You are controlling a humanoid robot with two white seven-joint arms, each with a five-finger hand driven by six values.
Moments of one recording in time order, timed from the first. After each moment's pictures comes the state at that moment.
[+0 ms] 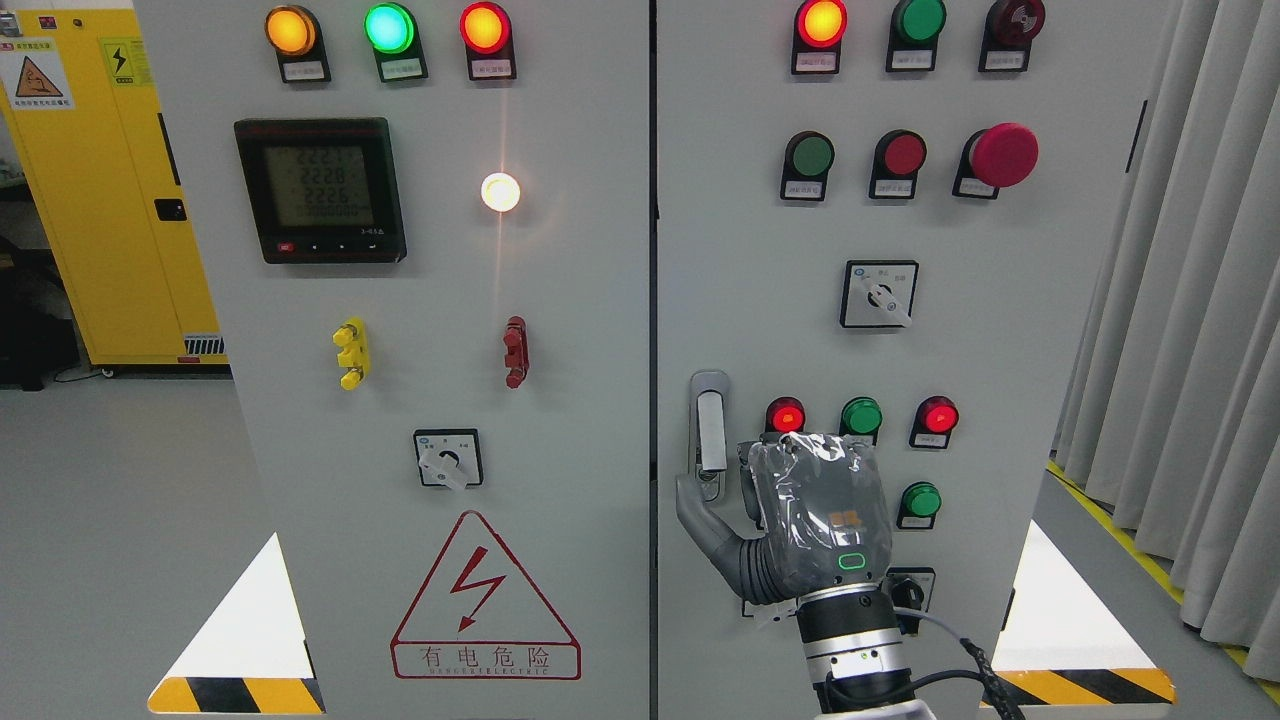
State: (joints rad) left arm -0.04 -0.11 -0.09 -0.04 0.15 -0.05 -0.03; right arm -0.45 0.13 0.25 -1.77 1.47 0.12 -0.03
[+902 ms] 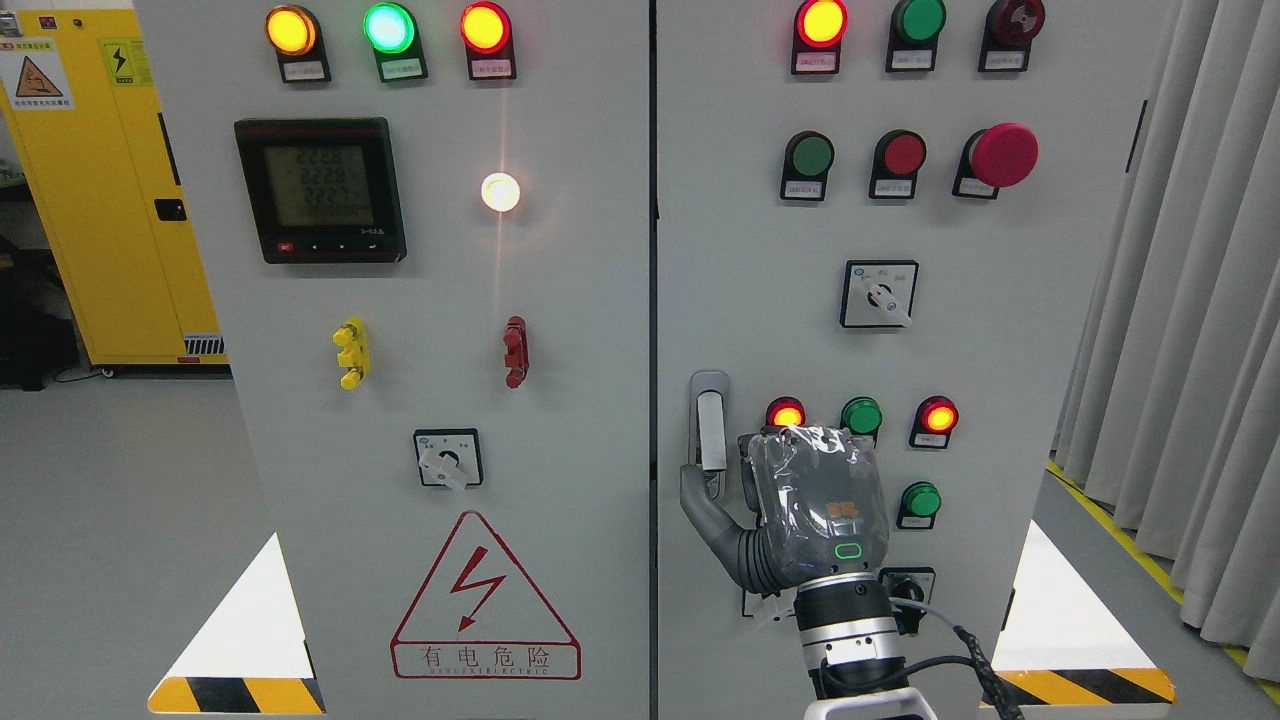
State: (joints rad) left arm -0.04 -0.11 -0.09 -0.04 0.15 -0.05 -0.03; right arm -0.47 0.13 0.25 -1.74 1.47 0.14 -0.03
